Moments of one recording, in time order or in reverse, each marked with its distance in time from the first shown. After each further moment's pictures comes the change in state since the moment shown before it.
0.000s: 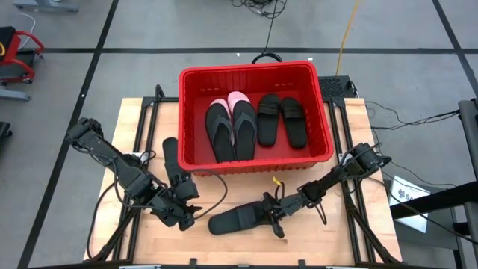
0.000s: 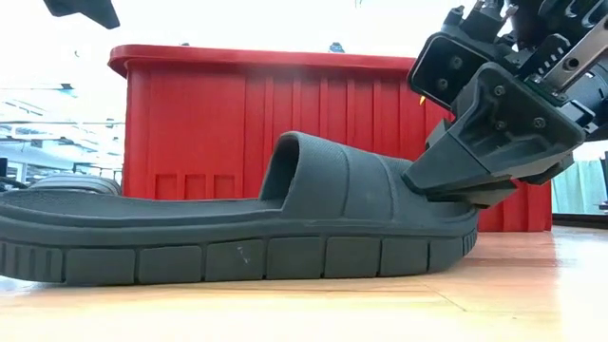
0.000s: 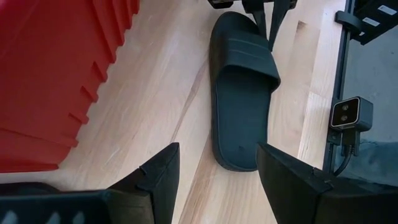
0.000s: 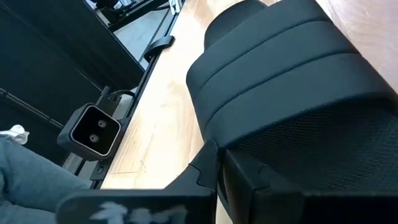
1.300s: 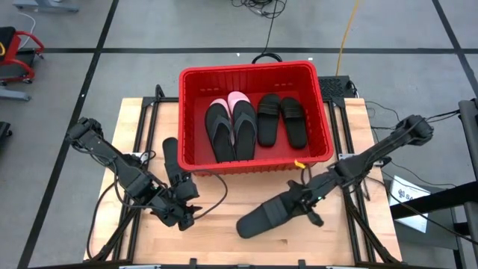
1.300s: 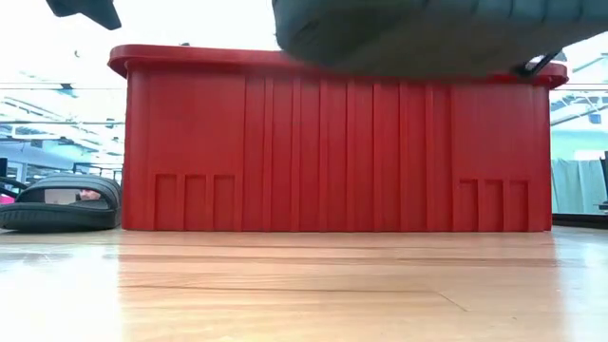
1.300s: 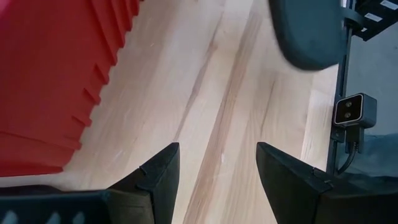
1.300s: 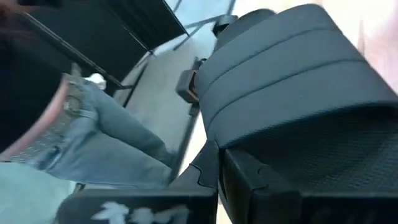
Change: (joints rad) left arm 0.004 0.000 0.000 -0.004 -0.001 0.025; right arm 0.004 -0.800 0.000 -0.913 -0.238 -0.044
